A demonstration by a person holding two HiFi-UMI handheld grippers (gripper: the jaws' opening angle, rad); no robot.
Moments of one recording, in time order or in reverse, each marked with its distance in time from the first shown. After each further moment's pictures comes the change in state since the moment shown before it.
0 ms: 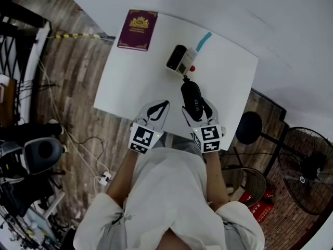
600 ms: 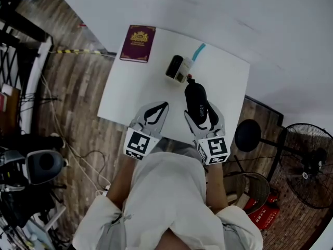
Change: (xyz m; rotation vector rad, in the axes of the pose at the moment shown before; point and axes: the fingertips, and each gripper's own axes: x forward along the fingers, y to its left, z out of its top) left arm -0.039 -0.001 0.077 0.083 -0.160 -0.014; right arm -0.066 0.019 0.089 -0.048 -0.270 -0.046
